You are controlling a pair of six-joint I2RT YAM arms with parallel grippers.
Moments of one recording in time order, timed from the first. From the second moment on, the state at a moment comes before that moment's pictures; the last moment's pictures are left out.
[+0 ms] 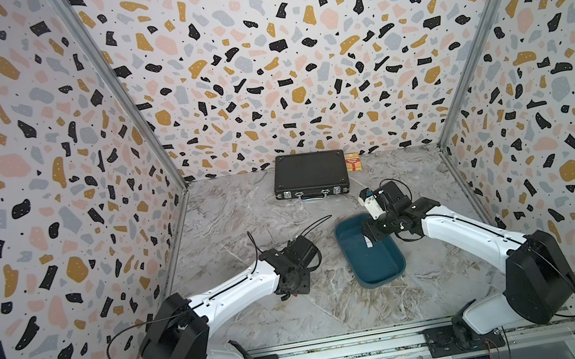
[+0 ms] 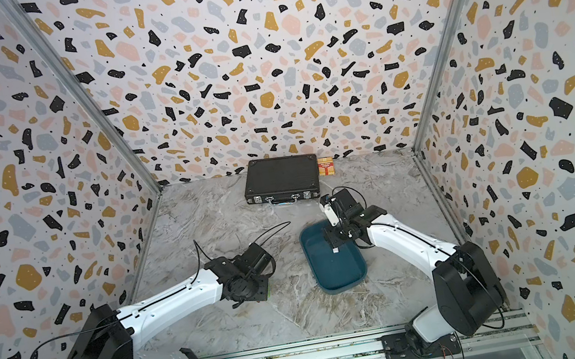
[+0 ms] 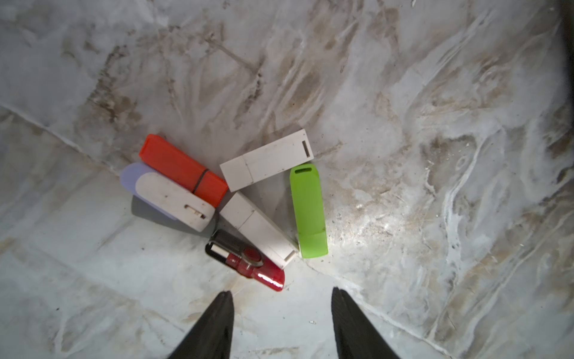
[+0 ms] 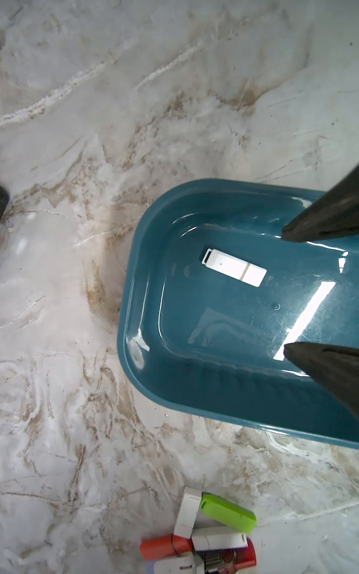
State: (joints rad) left arm -0.80 1.43 0.87 -0.80 -0.14 -0.64; right arm 0.52 1.45 1.03 -0.58 -0.08 0.10
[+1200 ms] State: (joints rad) left arm -0.82 1.64 0.91 -0.65 -0.17 -0.69; right arm 0.52 1.45 1.03 -0.56 -0.07 0.09
